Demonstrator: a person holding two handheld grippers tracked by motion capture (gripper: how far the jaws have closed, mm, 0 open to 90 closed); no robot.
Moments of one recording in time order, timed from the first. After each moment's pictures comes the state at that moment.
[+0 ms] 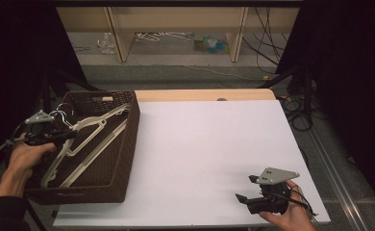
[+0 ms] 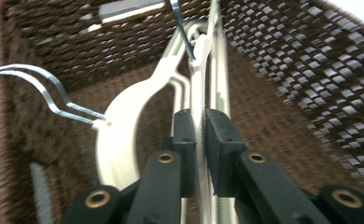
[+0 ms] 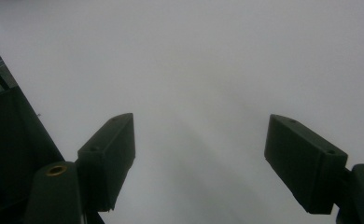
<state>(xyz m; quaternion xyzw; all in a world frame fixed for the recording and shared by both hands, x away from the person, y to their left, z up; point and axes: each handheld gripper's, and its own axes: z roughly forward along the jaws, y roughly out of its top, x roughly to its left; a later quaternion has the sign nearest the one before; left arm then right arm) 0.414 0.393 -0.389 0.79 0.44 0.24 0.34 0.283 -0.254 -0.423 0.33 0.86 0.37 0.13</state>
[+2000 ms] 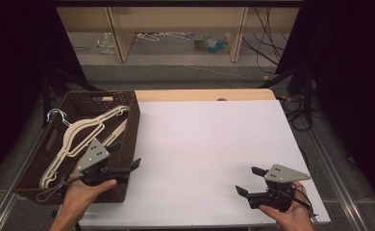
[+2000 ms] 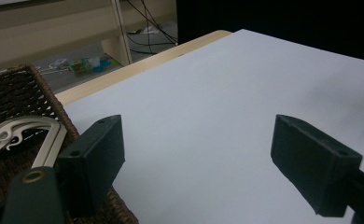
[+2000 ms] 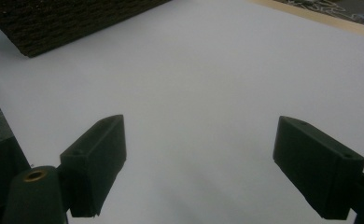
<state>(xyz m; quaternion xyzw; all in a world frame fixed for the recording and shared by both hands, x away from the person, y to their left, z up) 0.313 0.206 -0.385 0.75 0.33 0.26 0.51 0.287 -0.262 -0.422 0.34 0.81 0.45 0.17</state>
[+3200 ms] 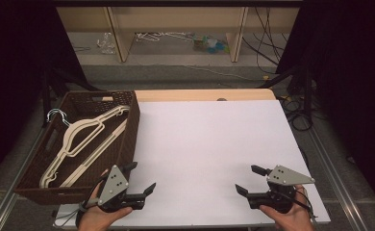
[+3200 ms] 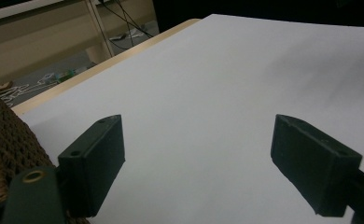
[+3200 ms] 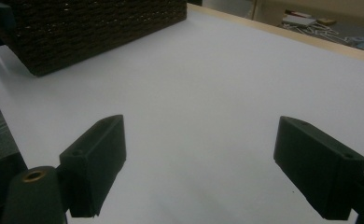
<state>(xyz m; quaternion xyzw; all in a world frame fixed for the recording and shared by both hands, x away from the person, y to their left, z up) 0.269 0.171 -0.421 0.77 0.29 0.27 0.50 0.282 -0.262 -0.420 0.33 0.79 0.48 0.18</state>
